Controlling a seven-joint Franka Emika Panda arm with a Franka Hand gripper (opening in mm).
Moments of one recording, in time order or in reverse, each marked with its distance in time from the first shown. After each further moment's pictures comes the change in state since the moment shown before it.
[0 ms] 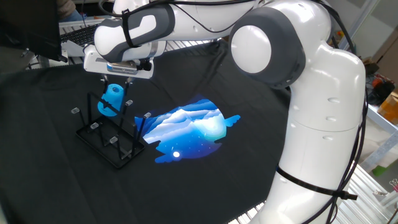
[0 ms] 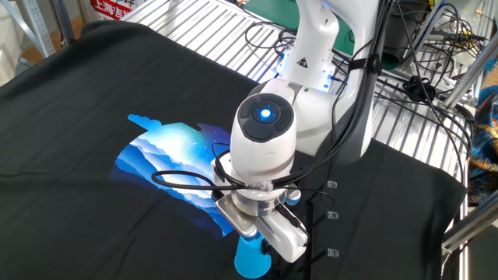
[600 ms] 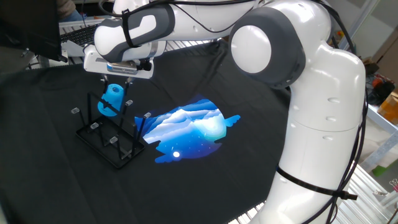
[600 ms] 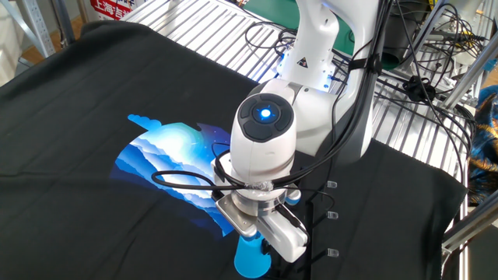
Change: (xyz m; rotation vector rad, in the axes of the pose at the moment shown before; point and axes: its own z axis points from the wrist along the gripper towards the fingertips) arm 0.000 0.000 -0.001 0.001 -0.002 0.000
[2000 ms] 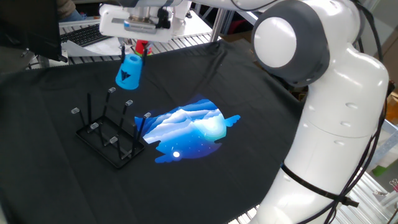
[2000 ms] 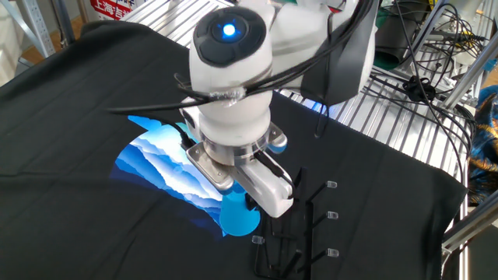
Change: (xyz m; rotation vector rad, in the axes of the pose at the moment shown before) arm -0.014 -0.035 -0.123 0.060 0.096 -0.007
